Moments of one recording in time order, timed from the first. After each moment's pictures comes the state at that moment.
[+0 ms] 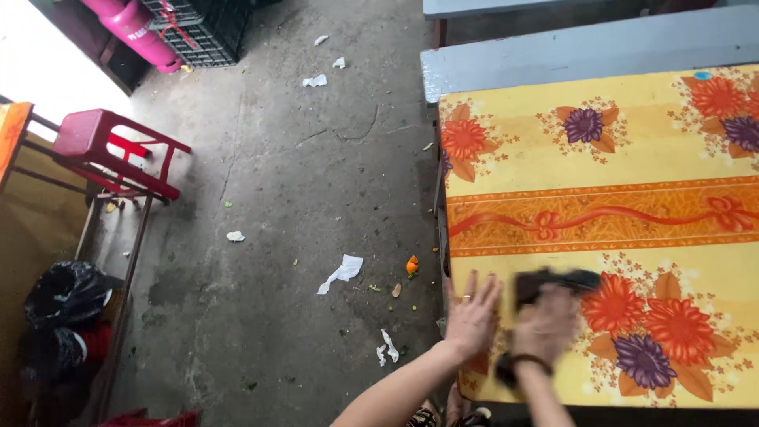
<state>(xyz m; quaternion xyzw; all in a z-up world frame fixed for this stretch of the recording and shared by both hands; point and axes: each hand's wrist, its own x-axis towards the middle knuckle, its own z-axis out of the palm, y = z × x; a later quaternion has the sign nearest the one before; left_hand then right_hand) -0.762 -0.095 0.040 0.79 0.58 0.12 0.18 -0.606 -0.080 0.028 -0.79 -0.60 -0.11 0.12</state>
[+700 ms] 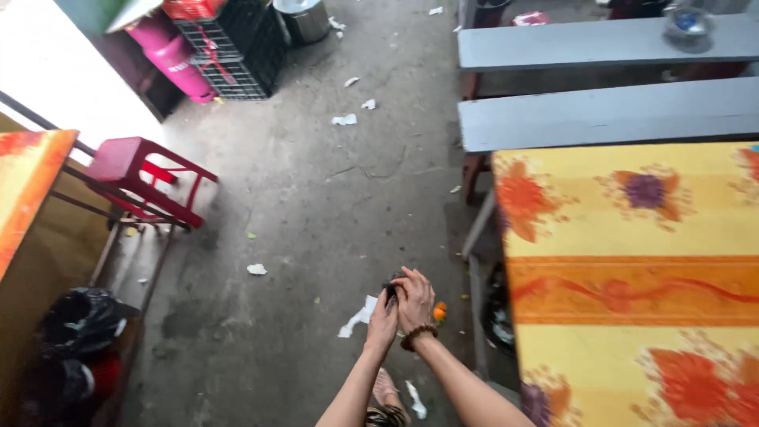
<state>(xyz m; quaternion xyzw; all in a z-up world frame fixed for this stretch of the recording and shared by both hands) -1.097 -0.054 -0.009 0.33 0.76 0.39 0.41 -1.002 0.000 0.021 -0.53 -0.71 0.26 0.38</state>
